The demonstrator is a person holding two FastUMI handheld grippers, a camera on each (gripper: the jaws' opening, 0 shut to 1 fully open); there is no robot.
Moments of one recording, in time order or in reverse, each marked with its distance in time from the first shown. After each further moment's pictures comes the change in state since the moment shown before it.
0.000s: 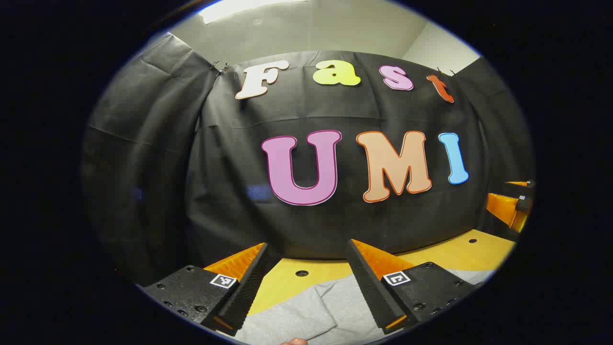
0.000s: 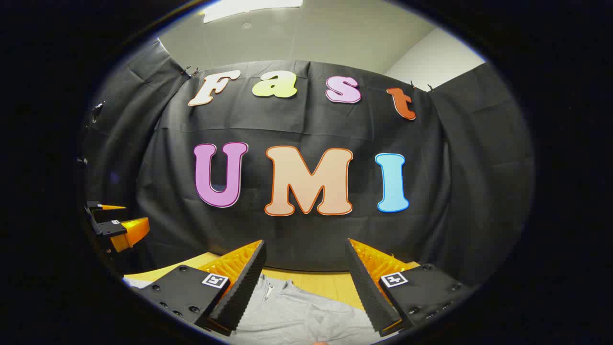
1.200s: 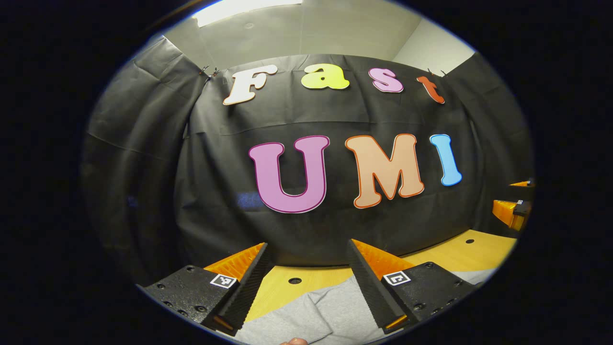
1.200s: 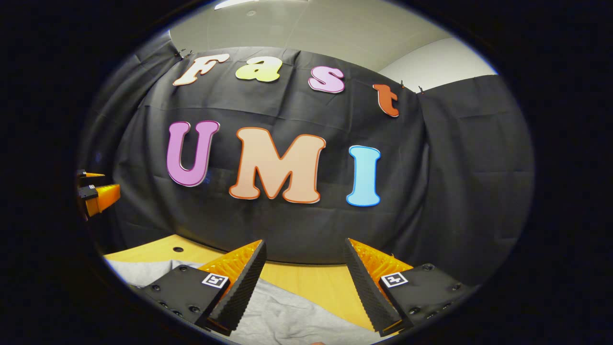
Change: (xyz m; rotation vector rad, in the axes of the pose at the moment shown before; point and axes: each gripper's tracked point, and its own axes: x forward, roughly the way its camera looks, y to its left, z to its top) left arm 0.016 -0.019 0.007 0.013 -0.038 -0.056; right arm 0.007 -0.097 -0.034 -0.105 0.091 -0.158
